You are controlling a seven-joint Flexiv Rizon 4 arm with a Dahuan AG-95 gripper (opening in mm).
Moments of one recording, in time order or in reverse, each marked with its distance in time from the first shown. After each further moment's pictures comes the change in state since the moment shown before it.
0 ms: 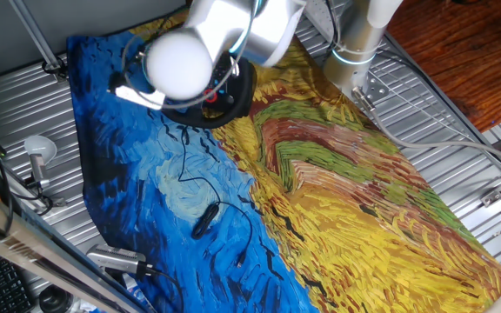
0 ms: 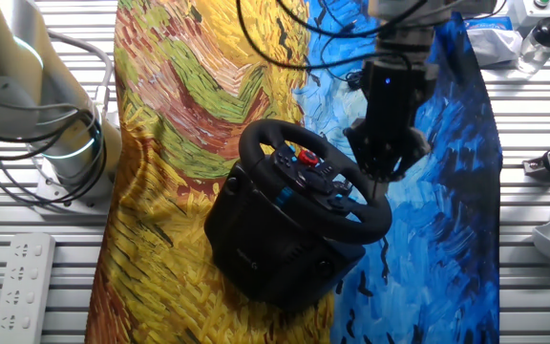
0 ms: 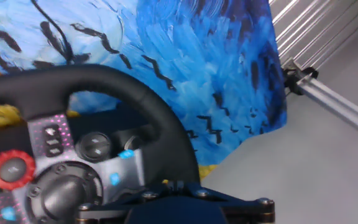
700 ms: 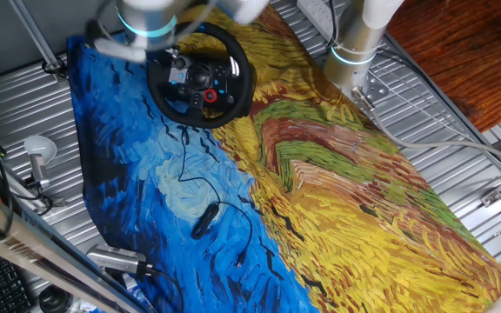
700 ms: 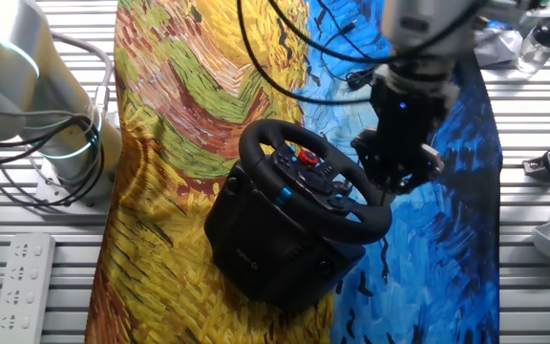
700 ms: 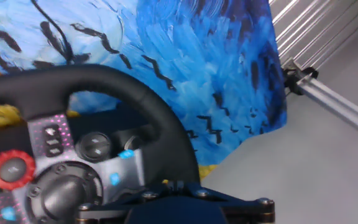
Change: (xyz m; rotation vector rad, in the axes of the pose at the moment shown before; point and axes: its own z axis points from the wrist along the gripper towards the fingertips) arm 0.004 -0.013 -0.004 -0.208 -0.253 -0.069
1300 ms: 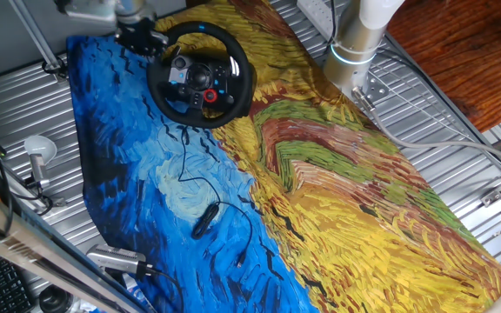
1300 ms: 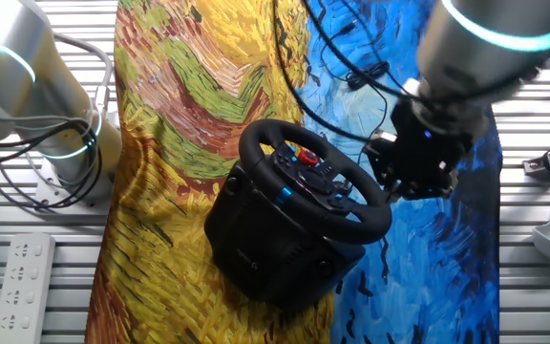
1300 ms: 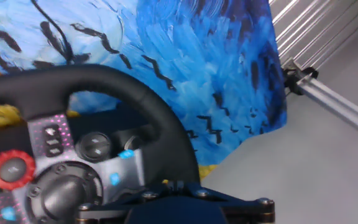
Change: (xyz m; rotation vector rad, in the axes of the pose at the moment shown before) arm -0.001 -0.005 -0.007 -0.236 -0.187 -0.066
